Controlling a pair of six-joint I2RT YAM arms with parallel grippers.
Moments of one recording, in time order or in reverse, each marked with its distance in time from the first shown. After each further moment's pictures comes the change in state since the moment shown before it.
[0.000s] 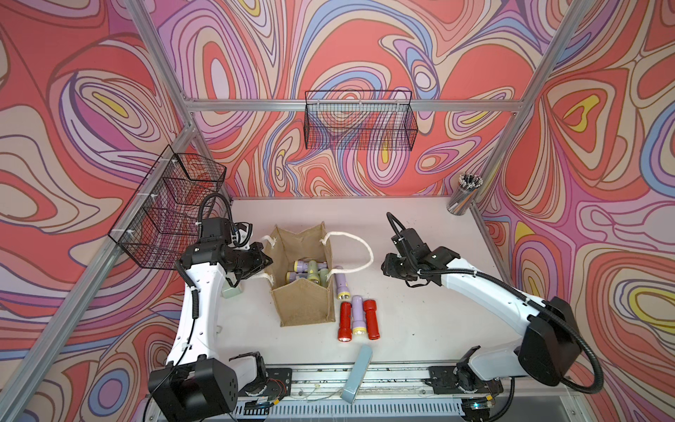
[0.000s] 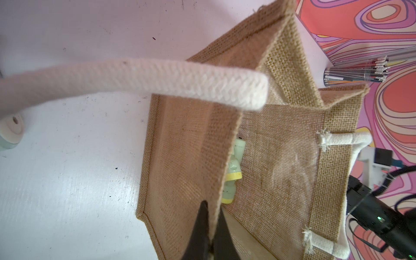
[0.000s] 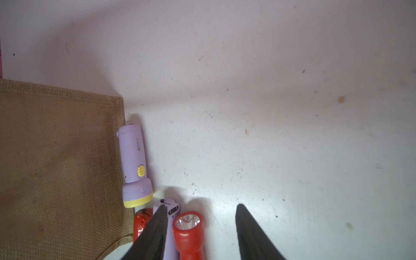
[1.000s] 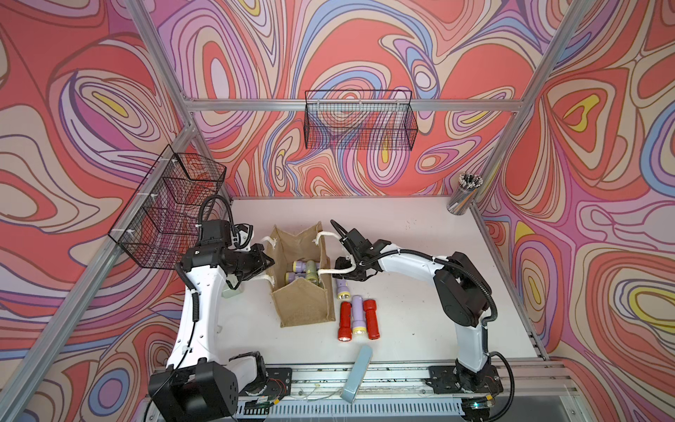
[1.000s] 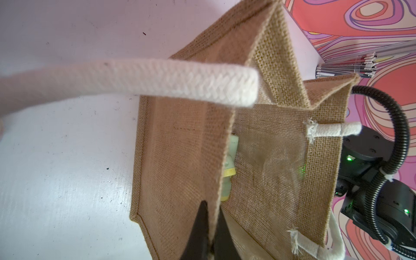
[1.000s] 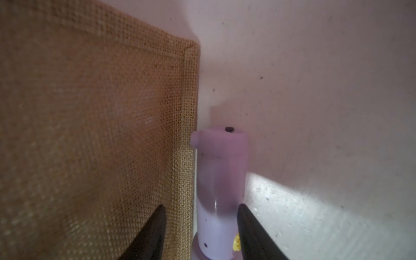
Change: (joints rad) left arm 0.002 -0.021 -0.030 0.013 0.036 0.004; right arm 0.175 0.560 0.406 0.056 -0.187 -0.025
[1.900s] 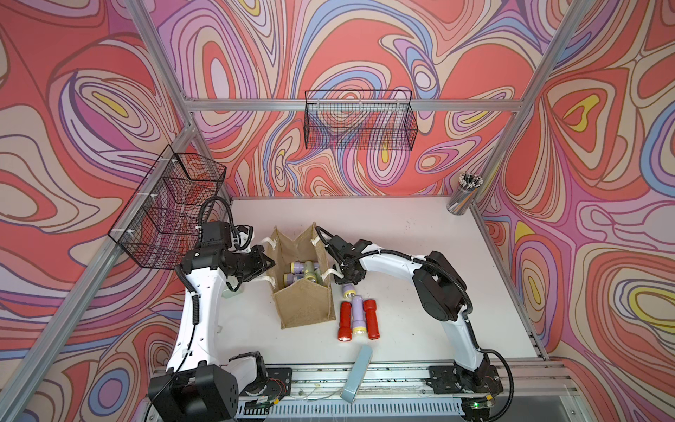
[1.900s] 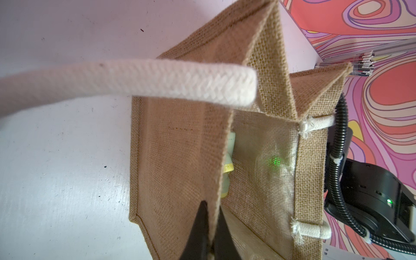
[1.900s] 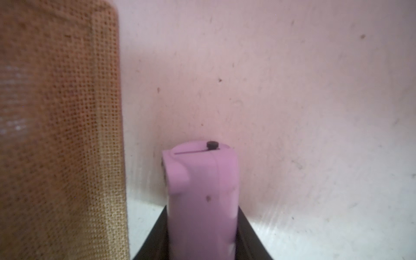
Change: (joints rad) left arm 0.000 -0.015 -0.016 0.002 0.009 -0.001; right arm 0.055 0.154 0.186 -0.250 0.287 -0.105
